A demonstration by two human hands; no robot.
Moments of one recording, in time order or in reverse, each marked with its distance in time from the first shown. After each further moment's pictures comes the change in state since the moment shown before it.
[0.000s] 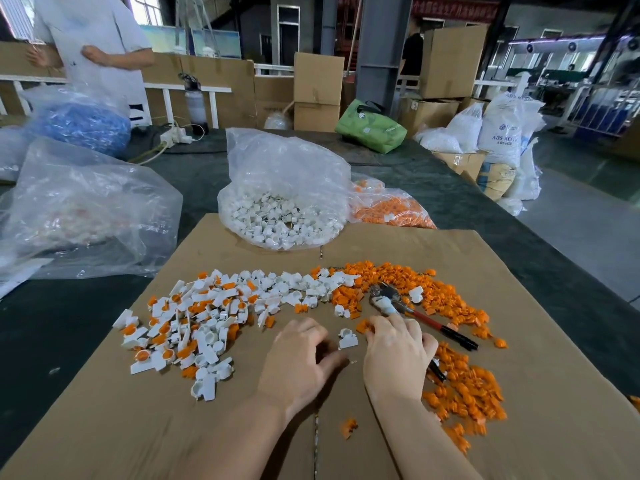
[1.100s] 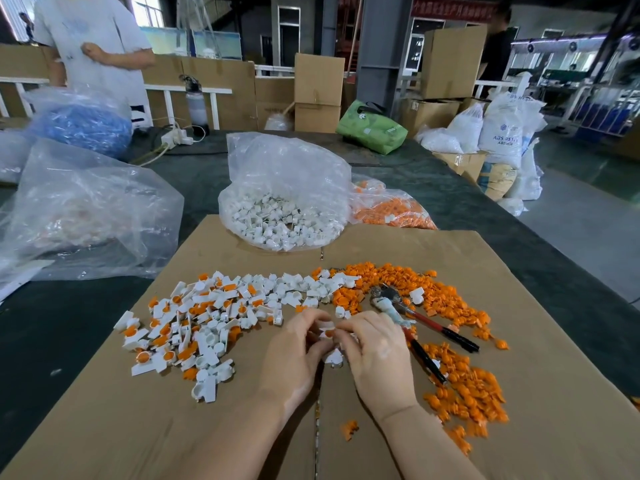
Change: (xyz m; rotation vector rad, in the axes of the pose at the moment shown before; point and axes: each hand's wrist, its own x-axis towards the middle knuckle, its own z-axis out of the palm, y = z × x) left_hand 0.000 0.005 -0.006 -0.297 0.122 -0.104; right_hand -0.006 -0.006 -0.012 0.447 0.189 -0.416
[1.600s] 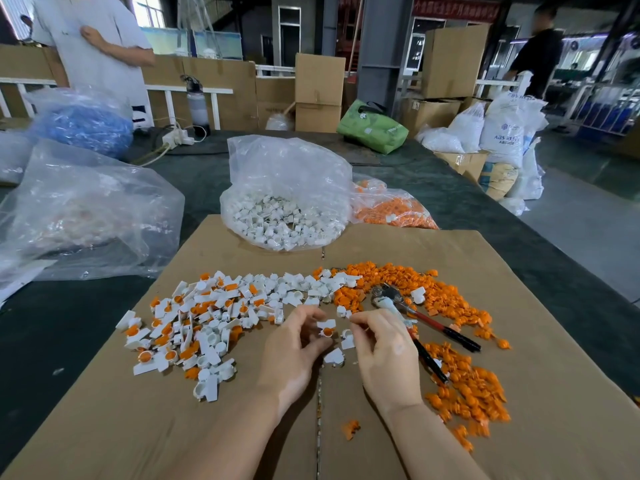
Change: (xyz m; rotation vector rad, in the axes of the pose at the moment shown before) left_hand 0.002 -0.006 -0.003 -0.163 -0.019 -0.119; right_hand -0.001 0.004 0.000 0.132 0.063 0.119
